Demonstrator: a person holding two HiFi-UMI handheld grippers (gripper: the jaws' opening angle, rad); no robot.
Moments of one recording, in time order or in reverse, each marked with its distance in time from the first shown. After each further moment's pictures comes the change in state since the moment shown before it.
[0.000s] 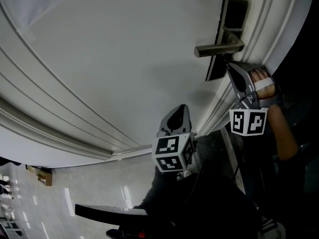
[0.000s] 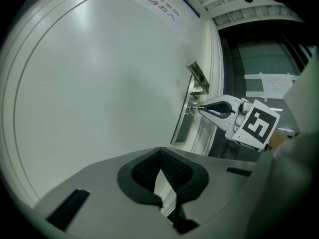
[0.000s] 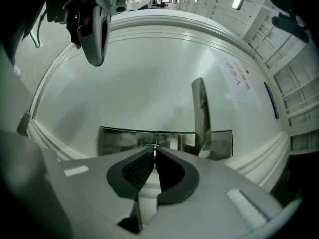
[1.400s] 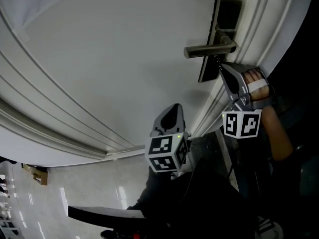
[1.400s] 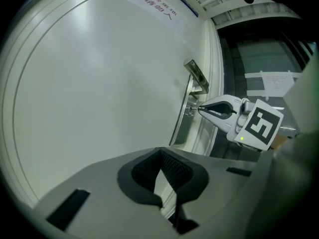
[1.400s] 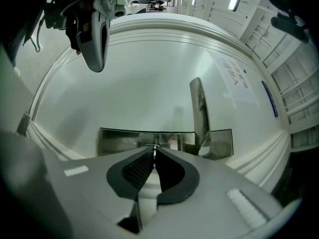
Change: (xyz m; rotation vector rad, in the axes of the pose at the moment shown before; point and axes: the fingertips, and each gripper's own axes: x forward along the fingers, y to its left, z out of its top) left arm 0.004 -0.007 0.001 0.003 -0.006 0.015; right arm -0.002 0.000 0.001 0.022 -0.031 -0.002
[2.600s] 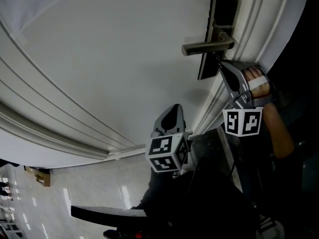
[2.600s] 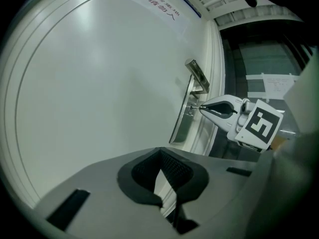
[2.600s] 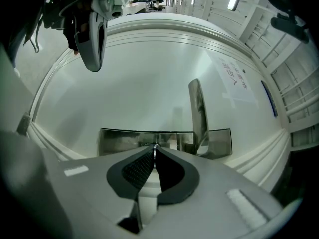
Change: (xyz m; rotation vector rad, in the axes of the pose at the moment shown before) left arm -0.001 0.000 -0.005 -0.018 -0.005 0.004; right arm -0.003 0.000 -0.002 0.007 -0.004 0.002
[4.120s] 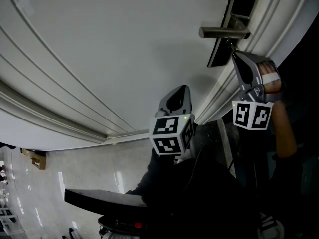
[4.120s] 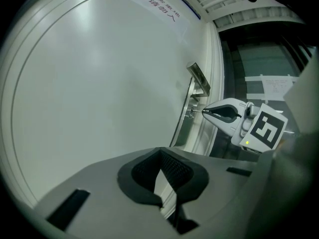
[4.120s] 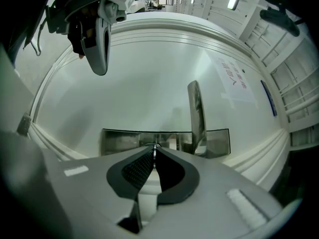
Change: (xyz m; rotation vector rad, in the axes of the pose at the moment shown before) left arm 0.007 0.003 0.008 0.006 -0.009 -0.021; right arm -0.005 0.001 0.000 0.005 0.017 -0.003
